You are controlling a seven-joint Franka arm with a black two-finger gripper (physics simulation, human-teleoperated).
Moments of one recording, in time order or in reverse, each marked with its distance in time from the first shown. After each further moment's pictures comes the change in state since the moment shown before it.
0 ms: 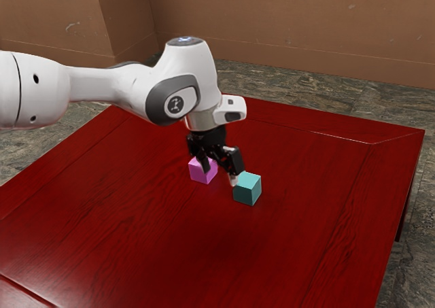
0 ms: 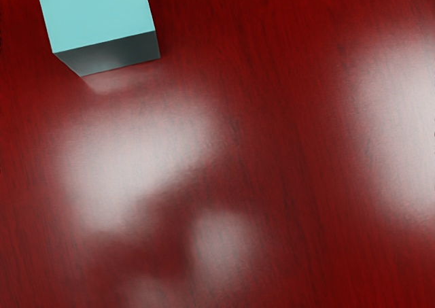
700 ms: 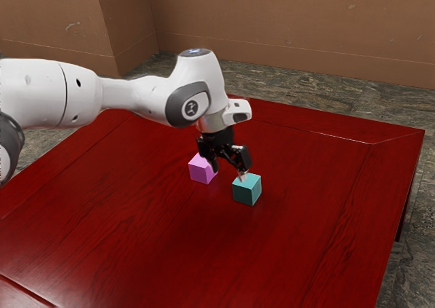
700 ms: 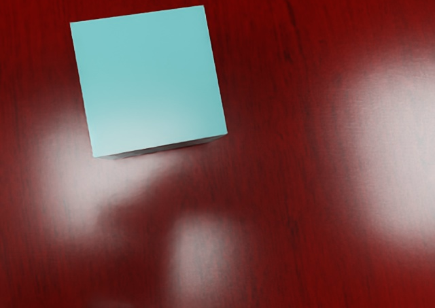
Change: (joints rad) arm -0.001 0.255 0.051 0.202 0.018 0.040 -0.002
